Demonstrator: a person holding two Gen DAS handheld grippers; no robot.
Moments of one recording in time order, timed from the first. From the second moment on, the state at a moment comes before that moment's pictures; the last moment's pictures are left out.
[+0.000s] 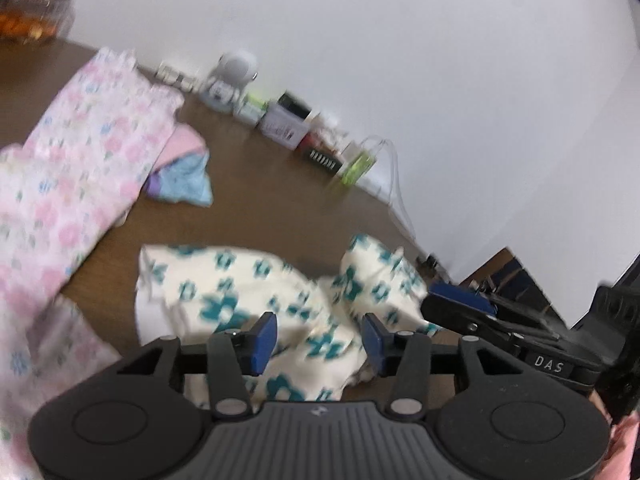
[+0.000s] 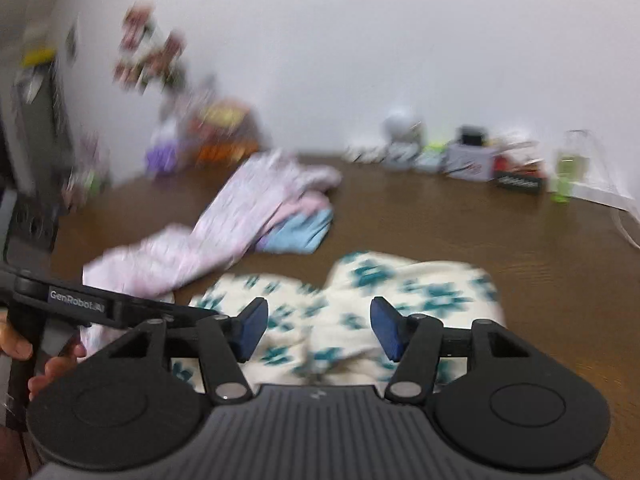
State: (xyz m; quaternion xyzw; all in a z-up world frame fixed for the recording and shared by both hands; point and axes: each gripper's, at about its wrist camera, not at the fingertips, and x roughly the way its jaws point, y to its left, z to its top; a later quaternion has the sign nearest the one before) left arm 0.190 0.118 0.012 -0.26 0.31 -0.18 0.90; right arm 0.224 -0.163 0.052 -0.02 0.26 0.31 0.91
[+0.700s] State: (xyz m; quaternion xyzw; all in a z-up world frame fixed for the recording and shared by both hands) left arm 0.282 0.037 -0.019 -0.17 0.35 -0.15 0.91; right arm 0.235 -0.166 -0.001 -0.09 0.29 0.31 0.90
